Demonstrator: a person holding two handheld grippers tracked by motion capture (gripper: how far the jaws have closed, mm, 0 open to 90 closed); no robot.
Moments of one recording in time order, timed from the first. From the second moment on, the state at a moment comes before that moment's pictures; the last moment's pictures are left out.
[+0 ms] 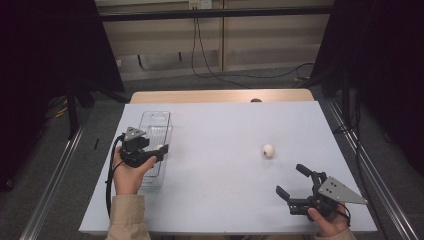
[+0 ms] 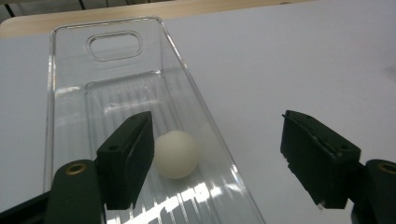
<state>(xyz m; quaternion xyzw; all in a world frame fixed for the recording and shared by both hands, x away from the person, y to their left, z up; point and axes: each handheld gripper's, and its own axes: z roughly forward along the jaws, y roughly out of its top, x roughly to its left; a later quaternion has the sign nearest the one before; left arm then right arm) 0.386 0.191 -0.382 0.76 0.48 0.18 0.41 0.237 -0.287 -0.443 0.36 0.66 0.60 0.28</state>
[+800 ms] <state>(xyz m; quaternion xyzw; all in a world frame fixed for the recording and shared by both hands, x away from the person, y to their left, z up) 0.383 0.165 -0.376 0.77 0.44 0.17 0.42 0.237 -0.286 -0.443 0.36 0.66 0.60 0.28</state>
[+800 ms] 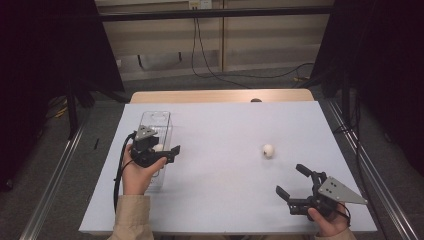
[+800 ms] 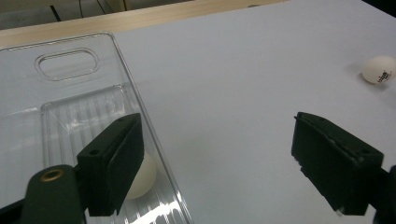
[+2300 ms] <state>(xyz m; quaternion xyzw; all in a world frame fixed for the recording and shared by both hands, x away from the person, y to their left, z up) 0.380 0.121 -0.384 0.80 0.40 0.14 0.43 0.238 -0.287 -0.443 0.36 0.66 0.59 0.28</state>
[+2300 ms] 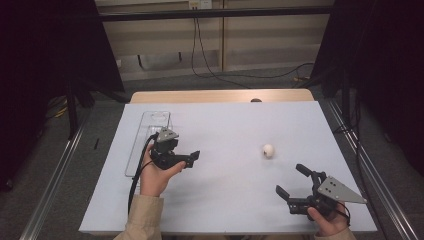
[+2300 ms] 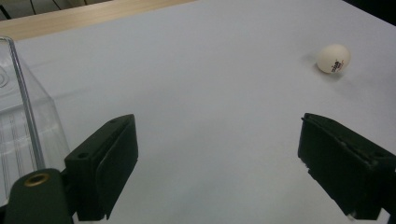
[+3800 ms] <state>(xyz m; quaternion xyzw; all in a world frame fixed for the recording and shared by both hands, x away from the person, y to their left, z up) 0.379 0.090 -0.397 0.81 0.38 0.12 0.43 0.239 -0.288 -0.444 0.36 0.67 0.59 0.28</state>
